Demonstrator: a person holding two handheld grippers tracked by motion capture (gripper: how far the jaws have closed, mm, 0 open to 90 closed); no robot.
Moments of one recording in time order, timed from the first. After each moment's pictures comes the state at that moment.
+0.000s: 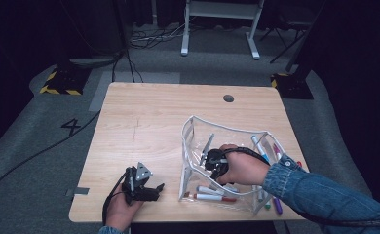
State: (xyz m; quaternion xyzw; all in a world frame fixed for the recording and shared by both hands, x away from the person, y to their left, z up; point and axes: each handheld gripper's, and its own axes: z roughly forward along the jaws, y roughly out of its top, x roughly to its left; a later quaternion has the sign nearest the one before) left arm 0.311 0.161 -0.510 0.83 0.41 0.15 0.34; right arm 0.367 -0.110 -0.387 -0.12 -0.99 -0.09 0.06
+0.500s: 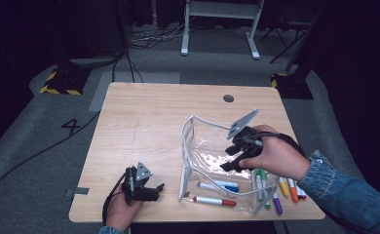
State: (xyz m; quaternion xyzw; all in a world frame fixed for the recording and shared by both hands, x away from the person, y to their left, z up) left arm 0.311 0.161 -0.510 0.83 0.41 0.15 0.34; right arm 0.365 -0.169 -0.305 -0.20 -0.95 -0.25 -0.01
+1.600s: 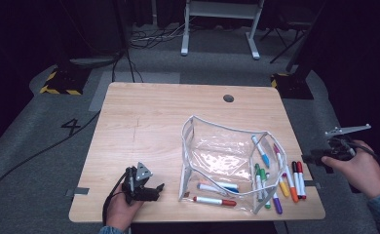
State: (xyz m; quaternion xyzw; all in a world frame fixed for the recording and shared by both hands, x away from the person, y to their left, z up) left arm 0.311 0.161 -0.510 0.83 0.41 0.15 0.34; right arm 0.368 -0.412 -0.353 -0.50 -0.82 -0.26 -0.11
